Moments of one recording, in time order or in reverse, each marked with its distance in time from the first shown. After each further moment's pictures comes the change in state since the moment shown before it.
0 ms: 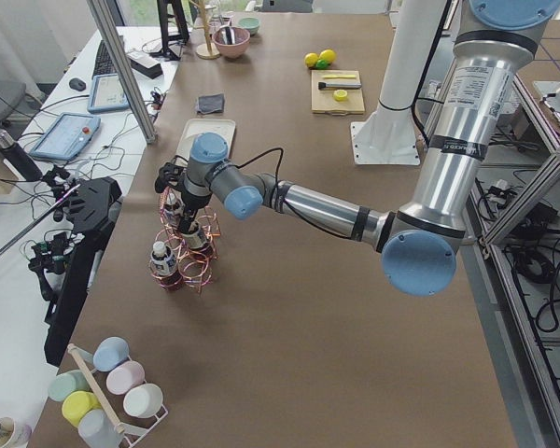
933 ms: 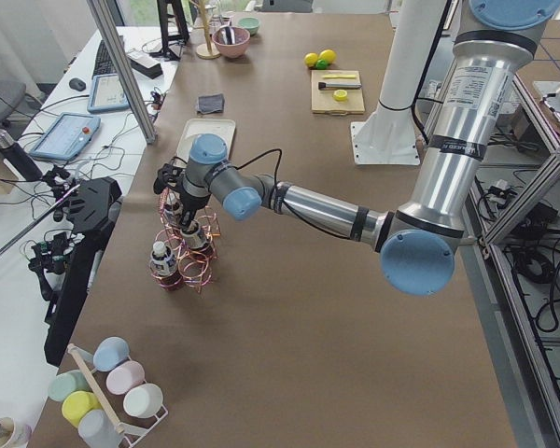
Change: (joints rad) left arm 0.002 -0.004 0.012 -0.012 0.011 -0.018; right arm 0.001 0.002 0.002 0.000 -0.003 -0.002
